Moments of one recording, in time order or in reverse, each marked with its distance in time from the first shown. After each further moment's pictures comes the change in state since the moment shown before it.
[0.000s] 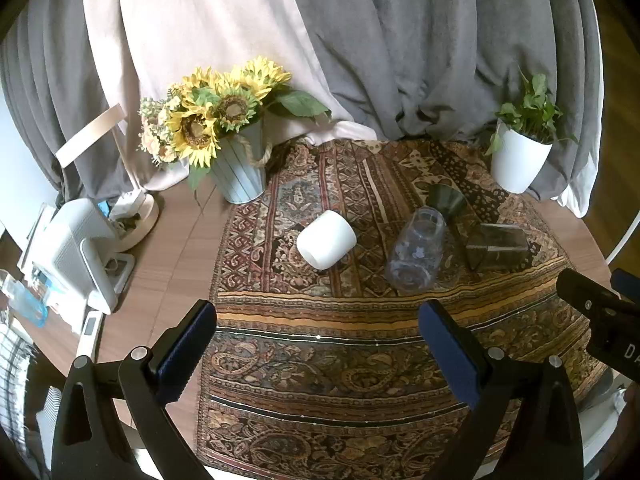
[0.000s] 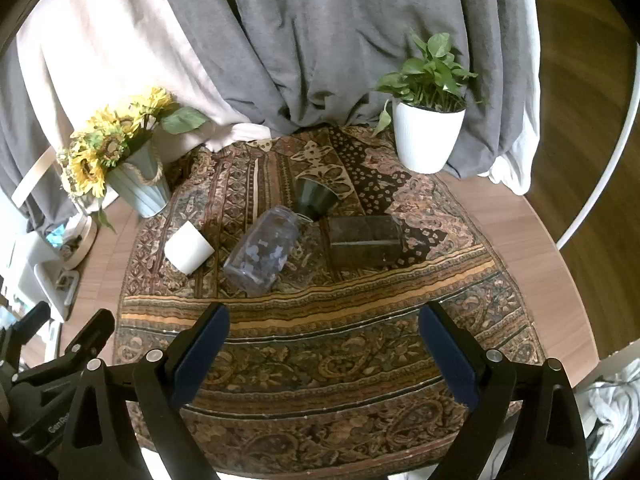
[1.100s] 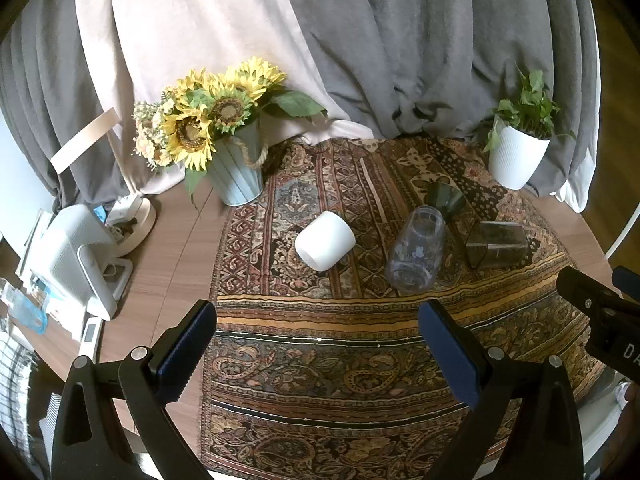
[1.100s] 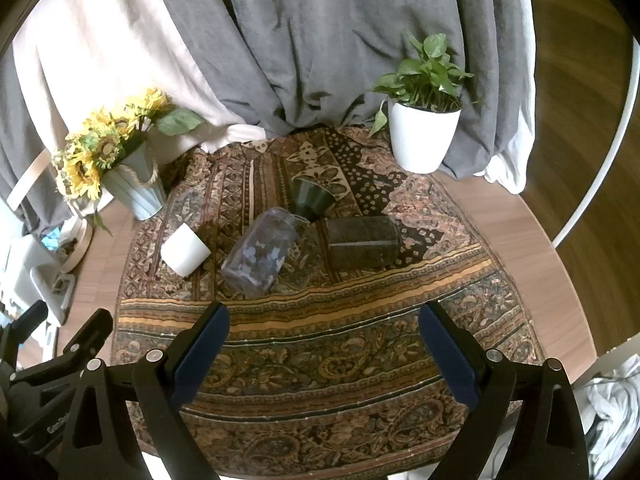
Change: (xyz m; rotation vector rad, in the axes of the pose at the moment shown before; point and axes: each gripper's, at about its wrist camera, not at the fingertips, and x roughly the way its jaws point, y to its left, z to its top) left arm 0.004 0.003 0.004 0.077 -0.002 -0.119; right arm 0.001 0.002 0.004 0.036 -0.004 -0.046
